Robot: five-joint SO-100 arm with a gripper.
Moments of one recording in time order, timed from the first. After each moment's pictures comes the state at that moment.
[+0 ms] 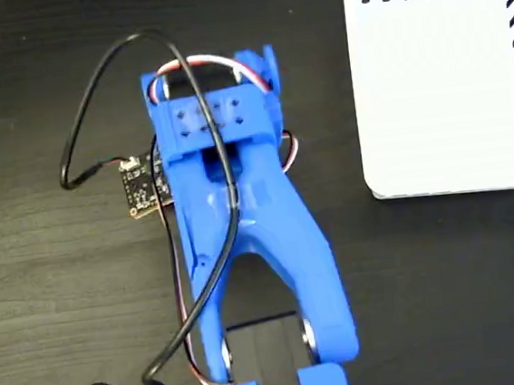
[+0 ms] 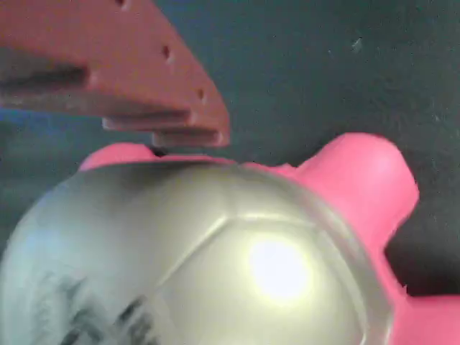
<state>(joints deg) 0.9 76.4 99.0 78.2 -7.0</state>
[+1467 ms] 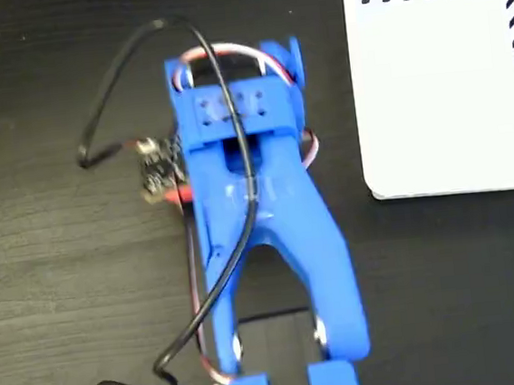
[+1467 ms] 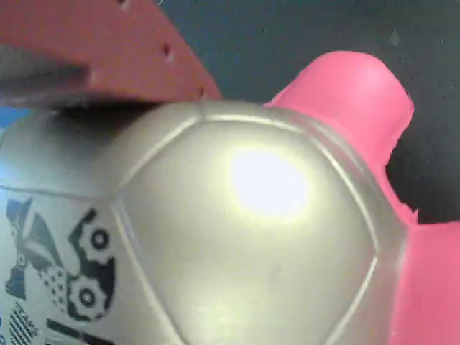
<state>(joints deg) 3.3 77.5 89.9 87.0 -3.3</state>
